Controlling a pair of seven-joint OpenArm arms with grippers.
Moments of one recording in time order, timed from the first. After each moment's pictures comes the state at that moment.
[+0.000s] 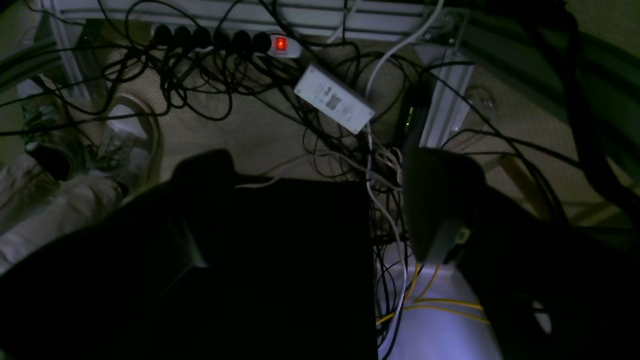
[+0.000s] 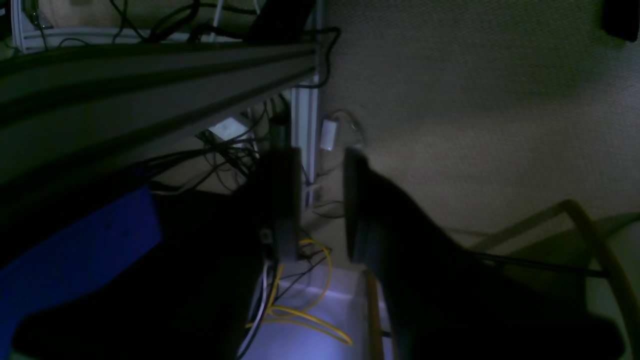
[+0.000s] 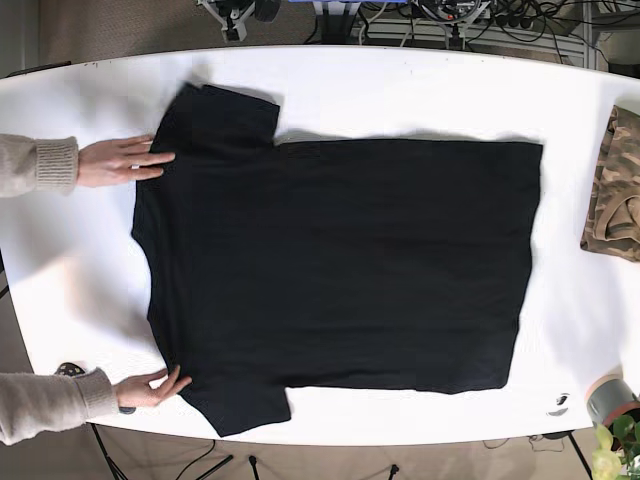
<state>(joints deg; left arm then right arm) 9.3 -2.2 -0.6 10.6 -2.0 5.1 -4.4 -10.1 6.5 -12.4 13.0 9.1 15.2 13.8</state>
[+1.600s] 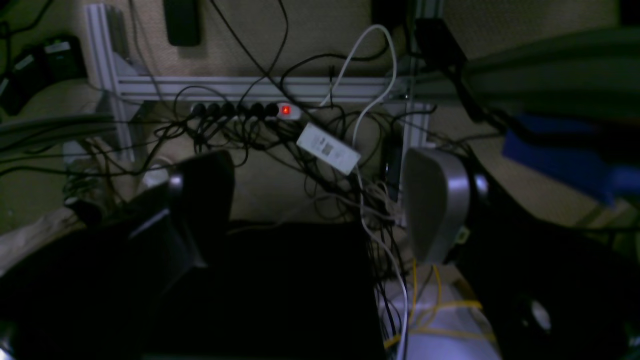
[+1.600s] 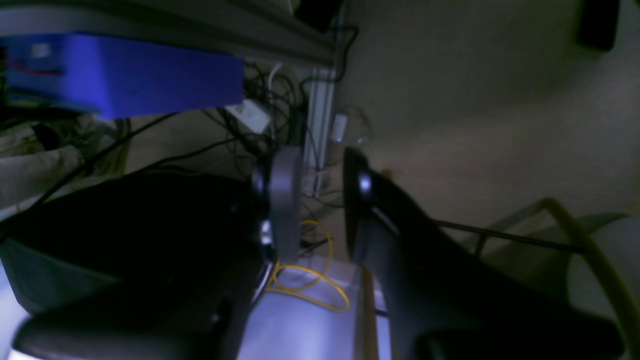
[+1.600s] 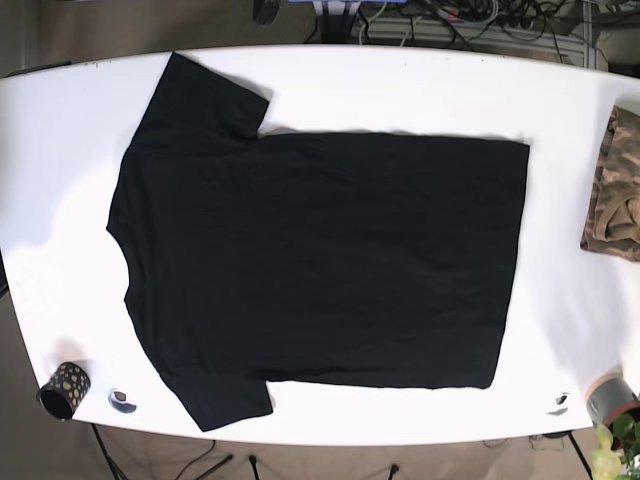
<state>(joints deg) 60.4 -2.4 -0.6 84.7 -2.0 5.2 0.6 -54.1 14.0 -3.4 76.9 10.4 15.4 0.9</state>
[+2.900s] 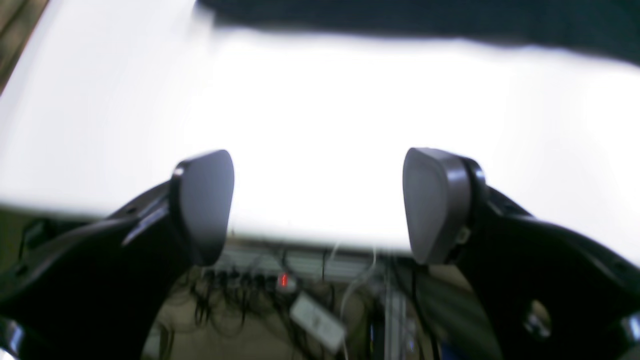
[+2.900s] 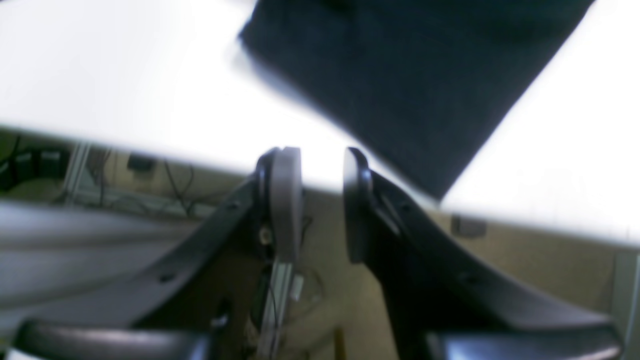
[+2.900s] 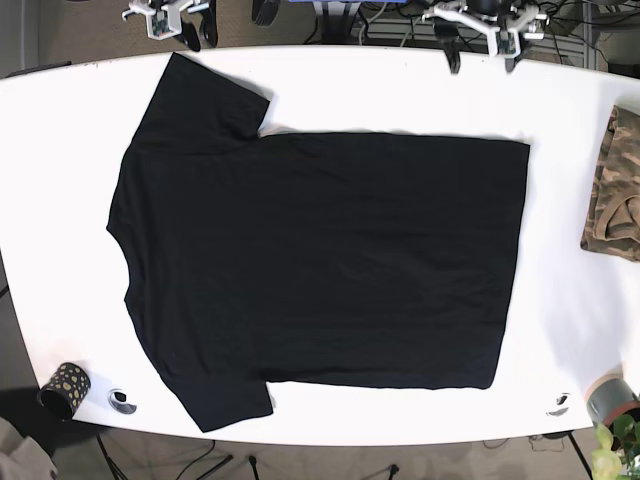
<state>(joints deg) 57.3 0.8 -4.8 113.4 -2.2 4.7 0.9 -60.9 10.5 9.8 113.8 10.3 15.7 0.1</state>
